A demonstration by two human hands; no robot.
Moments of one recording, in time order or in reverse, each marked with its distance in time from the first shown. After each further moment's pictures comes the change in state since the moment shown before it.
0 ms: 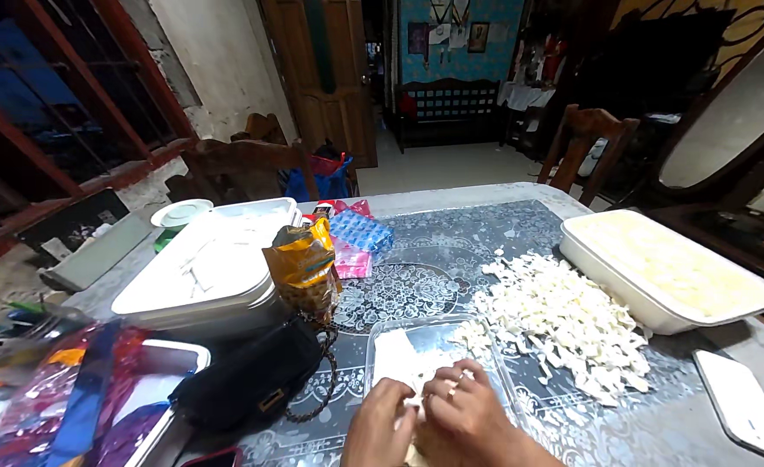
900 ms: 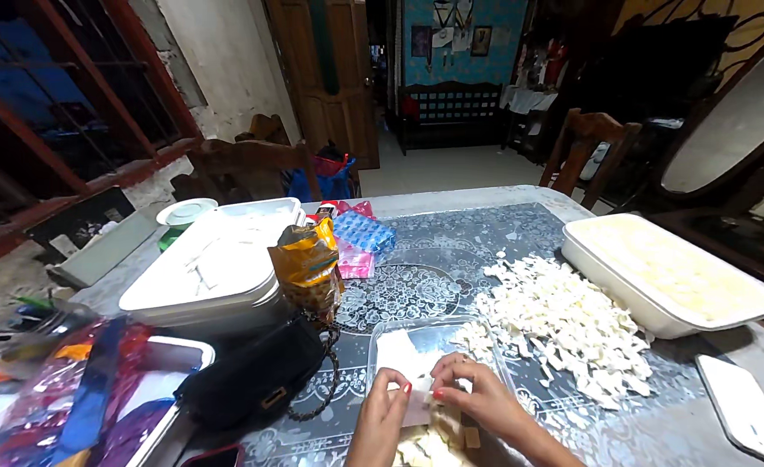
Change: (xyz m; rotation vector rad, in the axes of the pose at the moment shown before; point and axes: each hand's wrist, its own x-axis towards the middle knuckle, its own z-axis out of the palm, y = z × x) left_hand 0.003 0.000 0.003 -0.490 0.023 -0.228; right_hand 0.011 0.016 -0.024 0.847 -0.350 0.784
